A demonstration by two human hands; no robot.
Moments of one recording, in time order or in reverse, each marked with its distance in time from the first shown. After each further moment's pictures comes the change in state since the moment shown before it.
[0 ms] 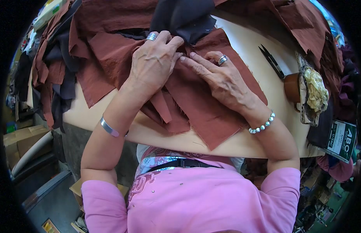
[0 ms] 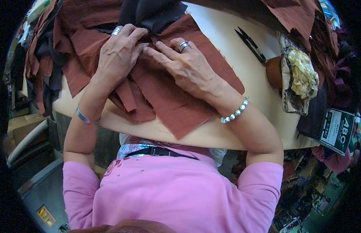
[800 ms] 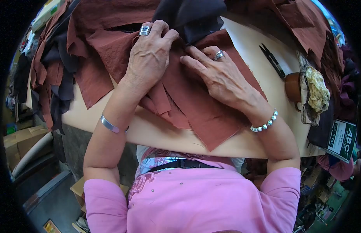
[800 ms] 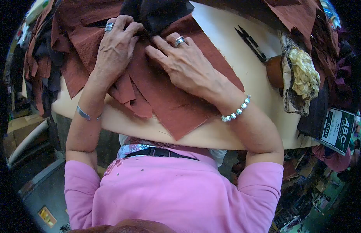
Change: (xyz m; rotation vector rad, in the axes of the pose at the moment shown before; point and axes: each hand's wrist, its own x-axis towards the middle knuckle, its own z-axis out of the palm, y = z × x) left_hand 0.007 -0.013 0.010 0.022 0.062 0.016; right_hand 0.009 0.000 -0.002 0.012 -0.122 0.056
